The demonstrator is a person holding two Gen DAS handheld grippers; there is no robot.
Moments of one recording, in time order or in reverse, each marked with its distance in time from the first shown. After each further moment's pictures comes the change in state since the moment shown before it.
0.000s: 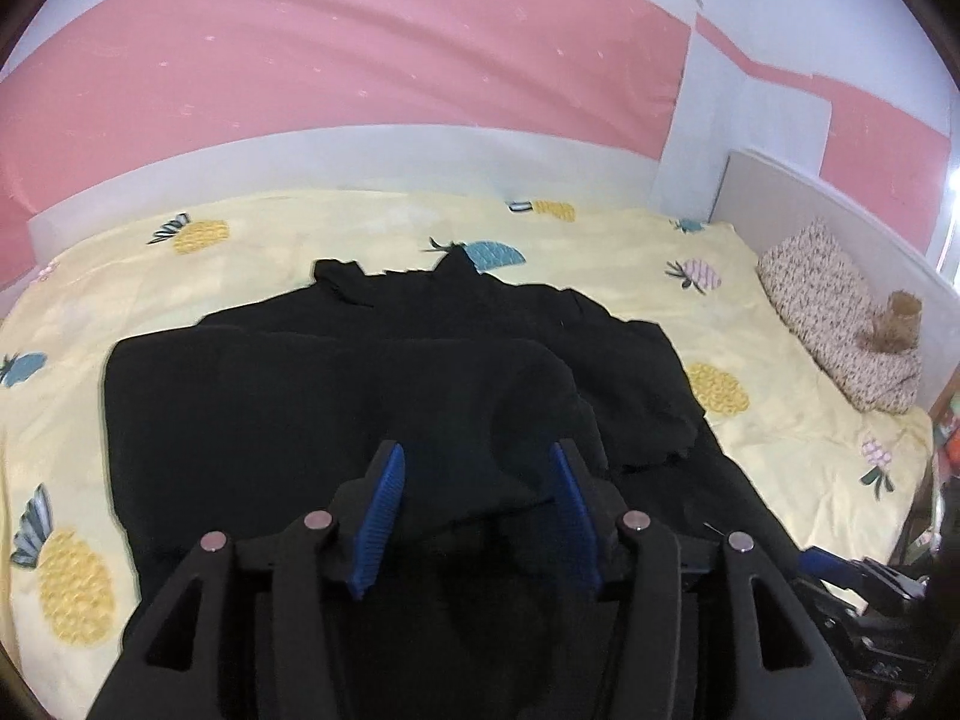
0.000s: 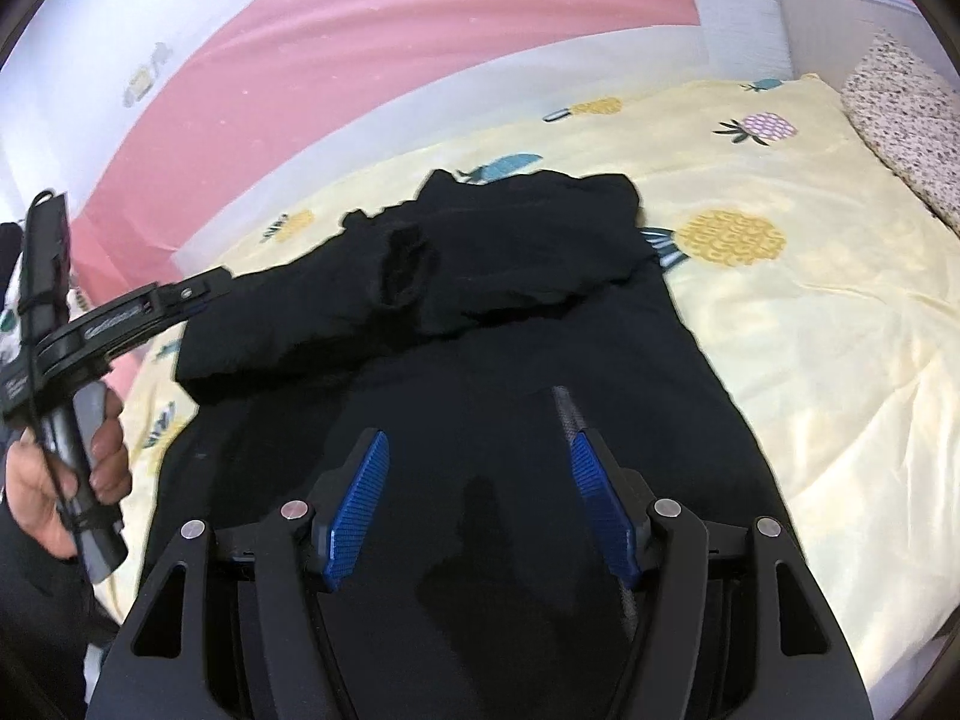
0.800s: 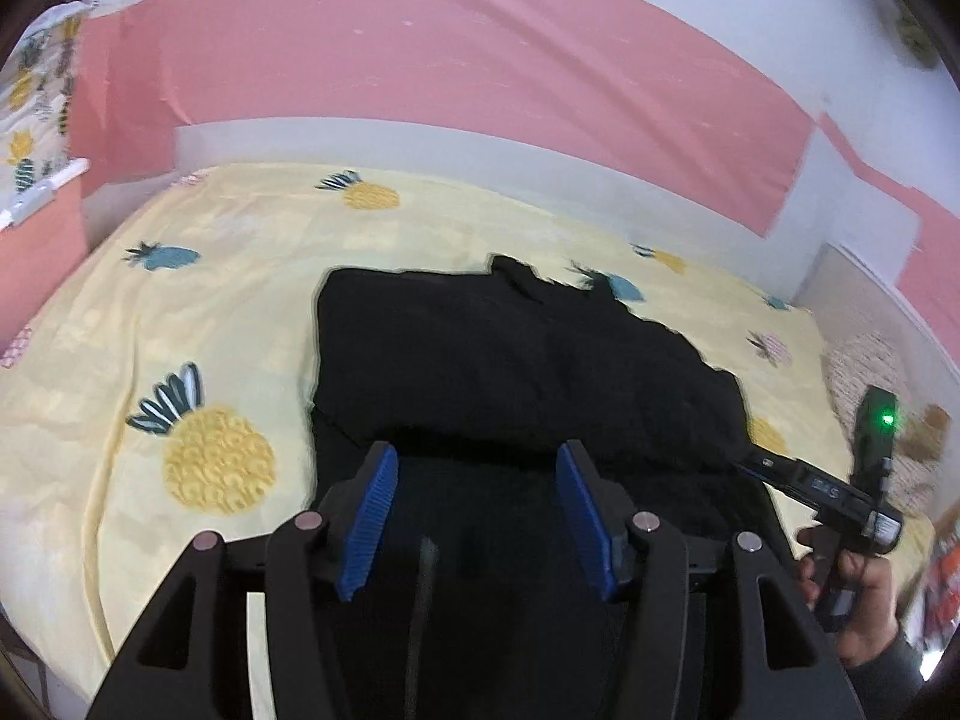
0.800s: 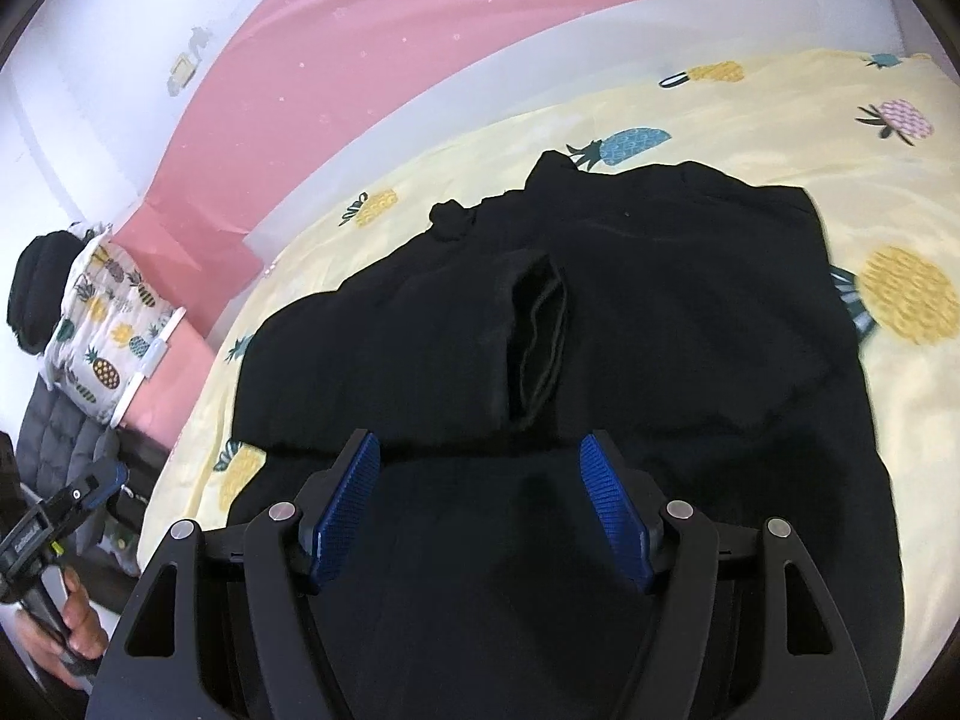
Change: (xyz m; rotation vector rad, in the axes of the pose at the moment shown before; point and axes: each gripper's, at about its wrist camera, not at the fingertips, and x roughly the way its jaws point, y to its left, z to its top) left arm -0.092 0.095 -0.034 -0.270 -0.025 0.198; right arm 0.106 0.031 0.082 -0.018 0.123 0.234
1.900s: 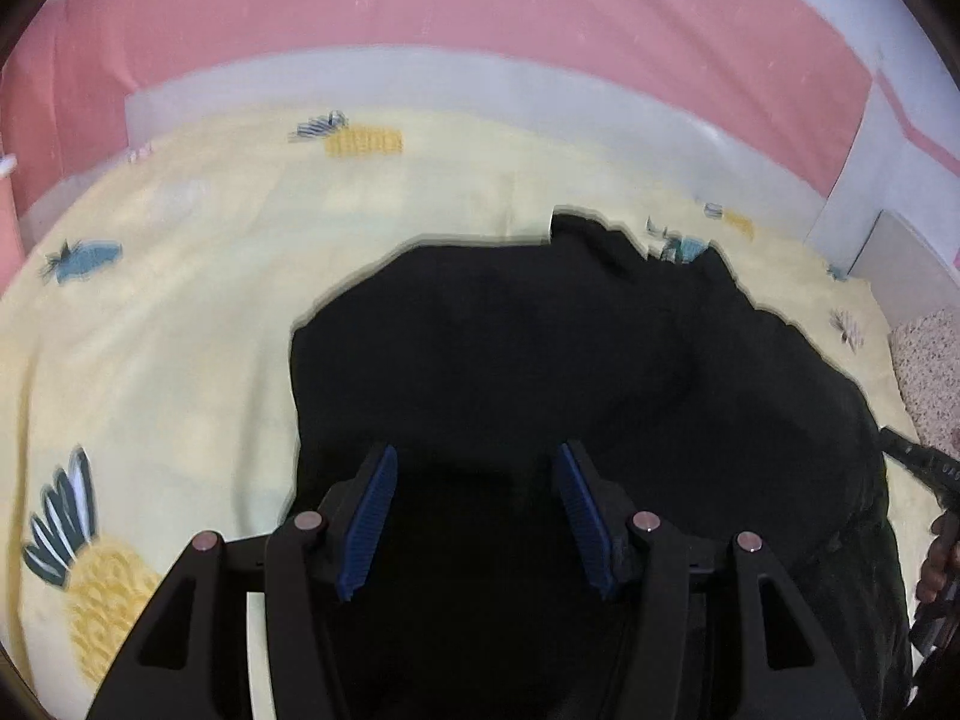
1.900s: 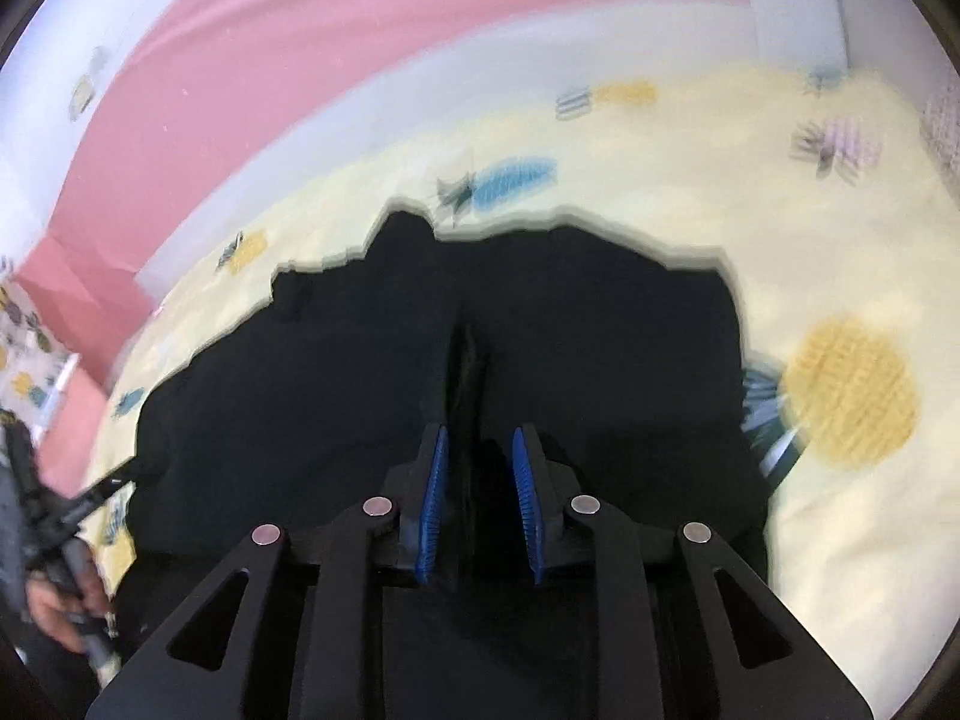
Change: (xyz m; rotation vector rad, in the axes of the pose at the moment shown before) left arm 0.193 0.040 0.049 0.069 0.085 0.006; right arm 0.009 -0.067 0.063 0.005 -0.094 -0.251
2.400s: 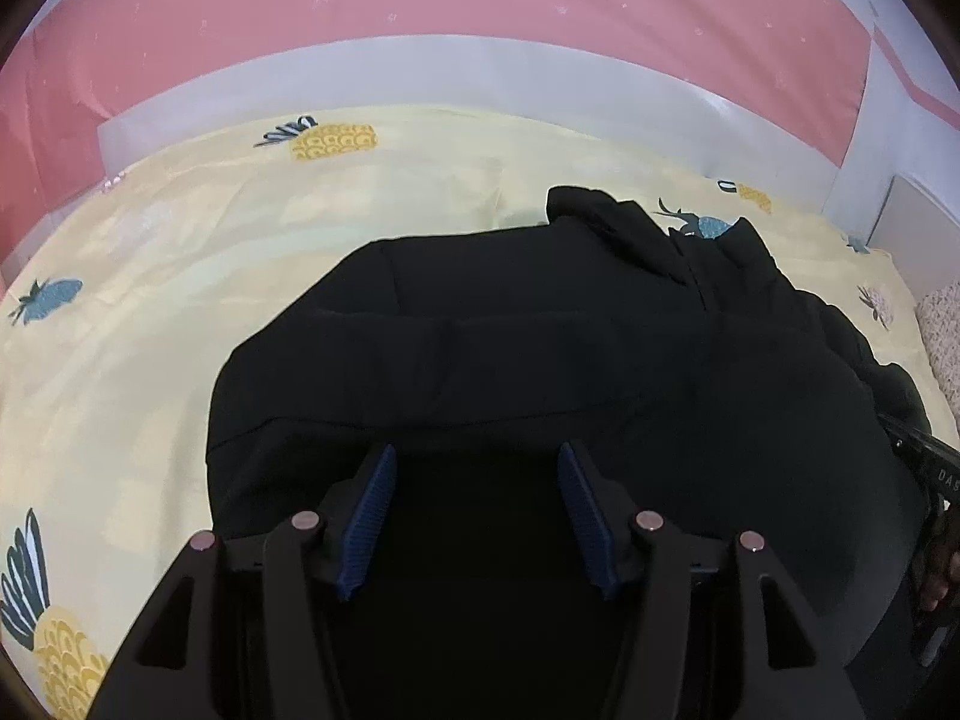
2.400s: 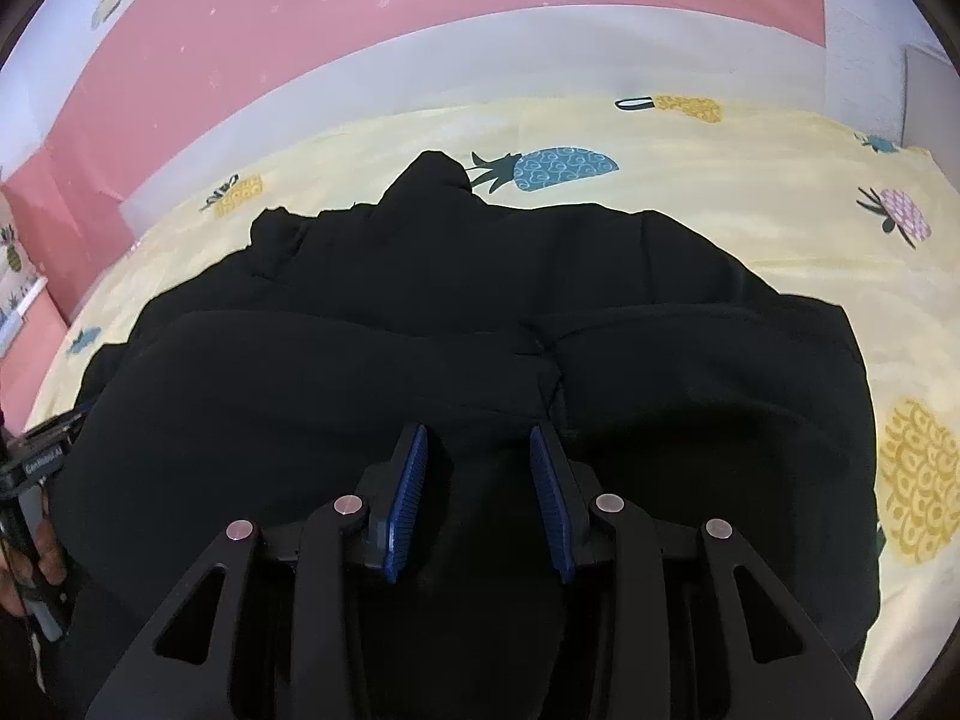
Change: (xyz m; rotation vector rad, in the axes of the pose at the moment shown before) left arm 0.070 -0.019 0.004 0.061 0.026 0.042; right arm 0.086 0.032 -0.004 -0.162 0.066 -0.053
